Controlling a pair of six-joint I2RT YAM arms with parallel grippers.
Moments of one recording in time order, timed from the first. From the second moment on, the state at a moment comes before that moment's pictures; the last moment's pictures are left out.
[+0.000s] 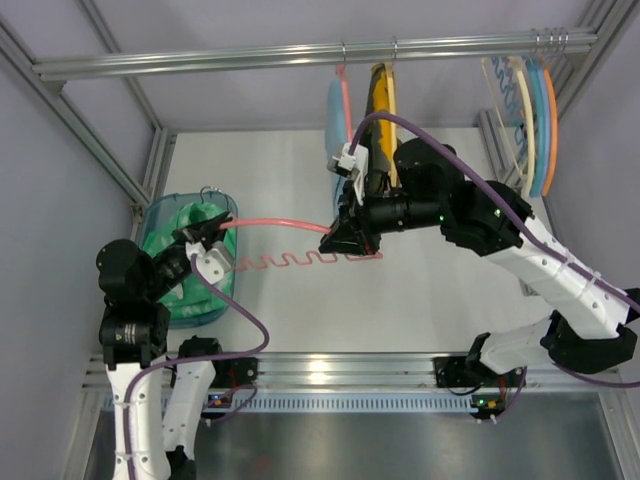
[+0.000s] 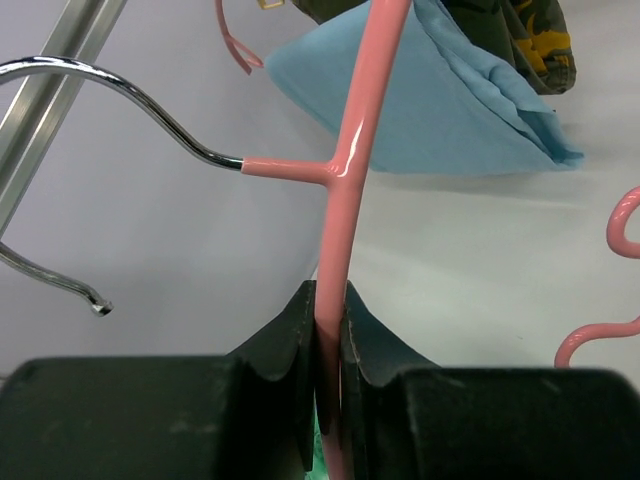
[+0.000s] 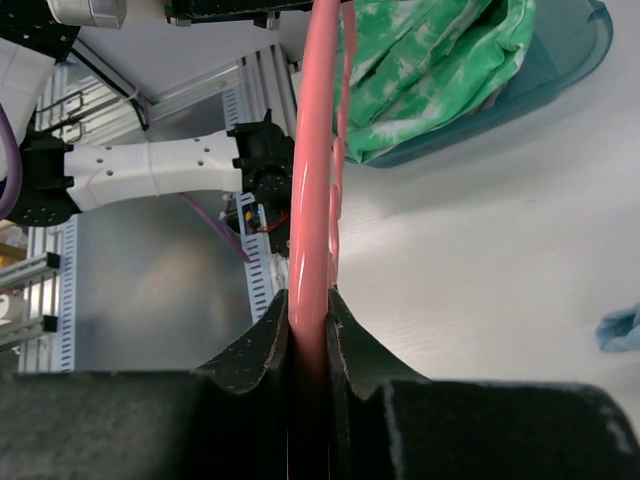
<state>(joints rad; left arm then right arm) 0.05 0.51 0.97 -0.50 0.82 0.86 1.01 1.34 1.78 -0.85 -0.42 0.12</state>
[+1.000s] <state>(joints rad) 0.05 0.77 1.27 0.13 0.73 -0.40 0.22 0.72 1.57 -0.72 -0.75 0.34</state>
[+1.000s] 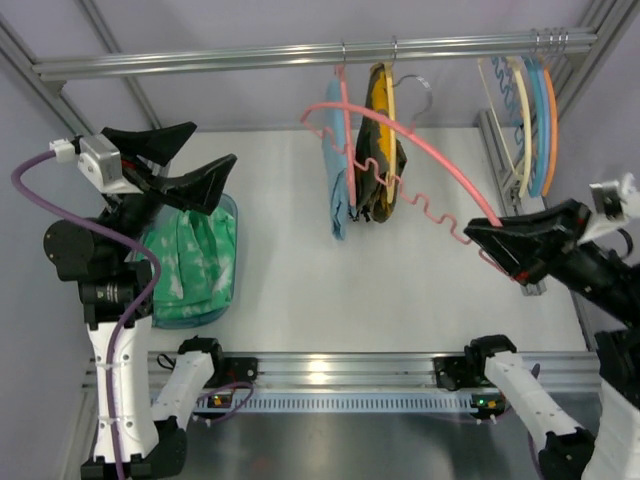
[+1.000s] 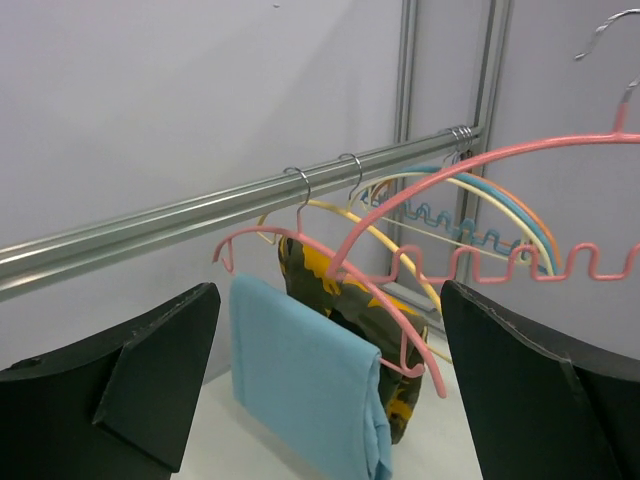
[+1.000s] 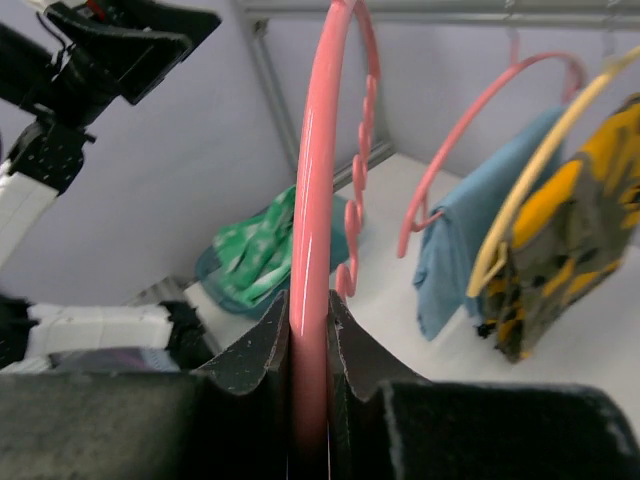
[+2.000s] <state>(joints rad) 0.05 0.68 1.15 0.14 0.65 -0.40 -0.16 1.11 2.03 -1.12 -0.27 0.14</state>
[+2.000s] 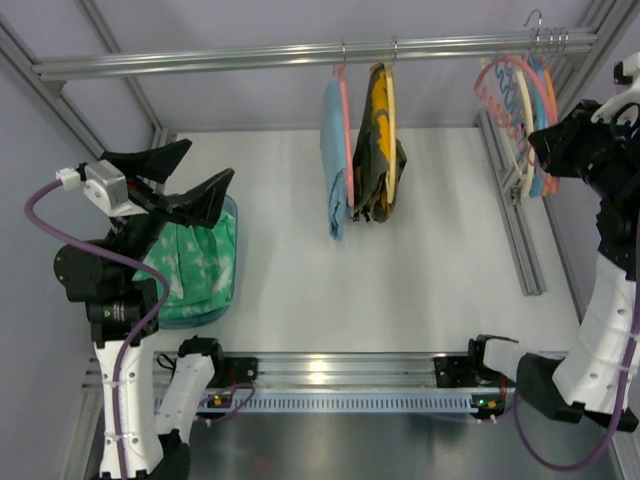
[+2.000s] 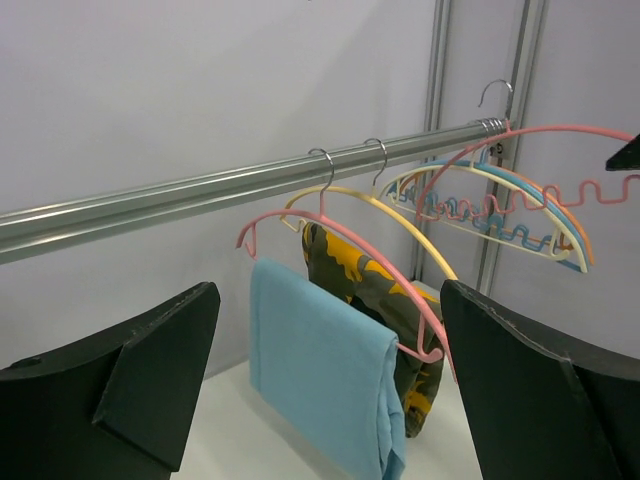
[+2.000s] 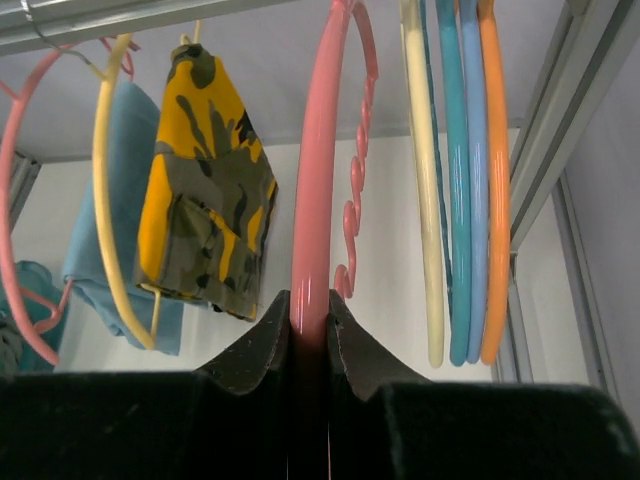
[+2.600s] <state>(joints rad) 0.05 0.64 1.08 0.10 0.63 -0.34 -0.16 1.30 2.15 -1.16 -0.32 0.10</state>
